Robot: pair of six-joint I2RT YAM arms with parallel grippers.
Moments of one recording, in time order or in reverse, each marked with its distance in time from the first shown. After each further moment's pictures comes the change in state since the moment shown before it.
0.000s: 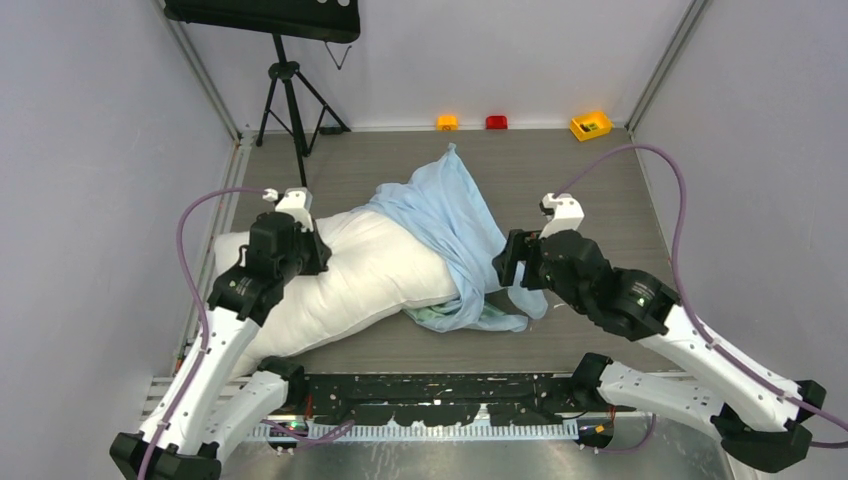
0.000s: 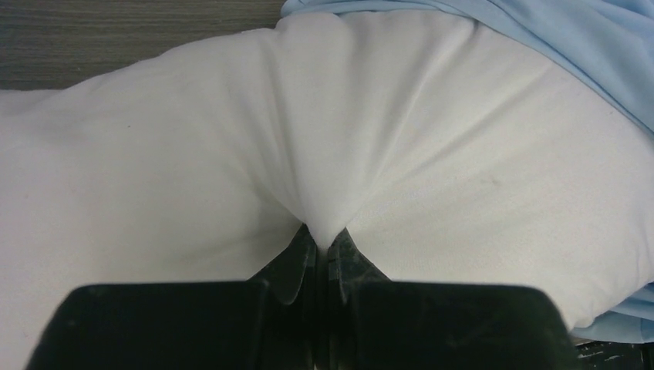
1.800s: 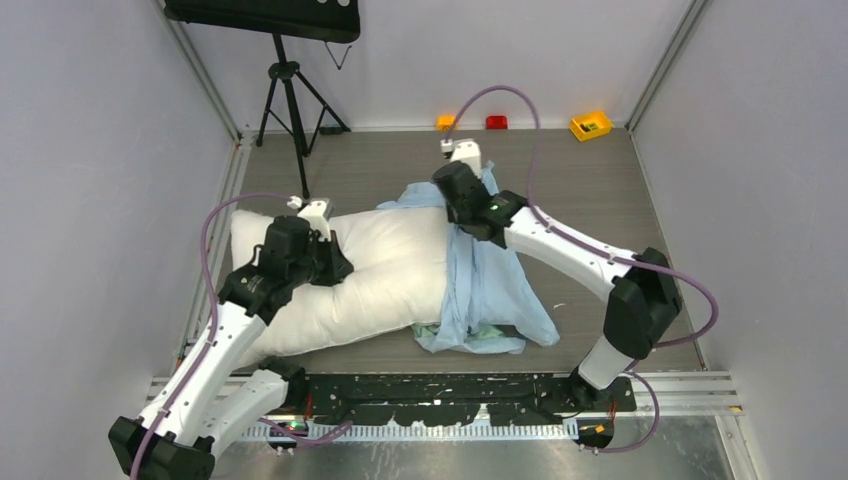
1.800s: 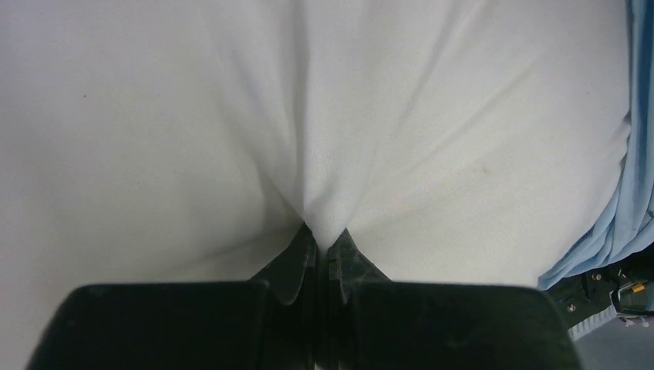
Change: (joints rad) left arm -0.071 0.035 -0.031 -0.038 0.162 -0.051; right arm -0.087 0.878 0.400 0.351 0.151 -0.263
